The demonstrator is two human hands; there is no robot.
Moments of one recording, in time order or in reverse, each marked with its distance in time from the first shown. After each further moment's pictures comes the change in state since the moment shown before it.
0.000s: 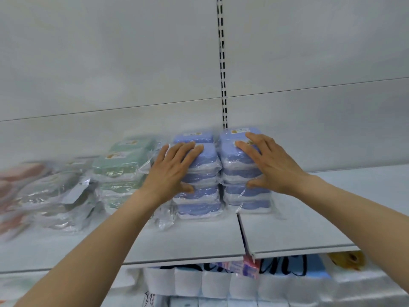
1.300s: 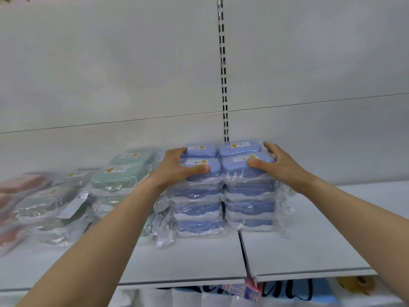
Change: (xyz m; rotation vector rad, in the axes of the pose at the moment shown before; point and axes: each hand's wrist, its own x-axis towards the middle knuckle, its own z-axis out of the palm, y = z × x) left_hand 0.048 -0.005 -0.023 -0.965 -0.158 -0.626; right_hand 0.021 0.022 -0.012 1.077 -0.019 0.573
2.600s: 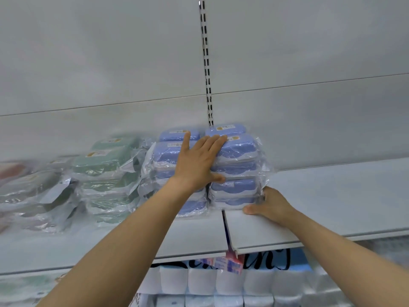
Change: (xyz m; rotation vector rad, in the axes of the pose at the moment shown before) left_hand -0.016 0.030 0.088 0.934 0.127 0.555; right_hand -0.070 0.112 0.027 -0.243 -0.072 0.317
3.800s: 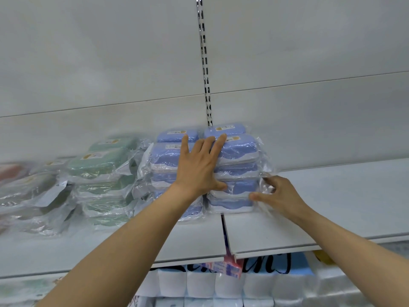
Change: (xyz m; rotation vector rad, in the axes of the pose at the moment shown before) left_hand 0.001 0.010 0.008 0.096 0.059 -0.040; right_hand -0.001 -0.013 -0.024 0.221 0.146 -0.294
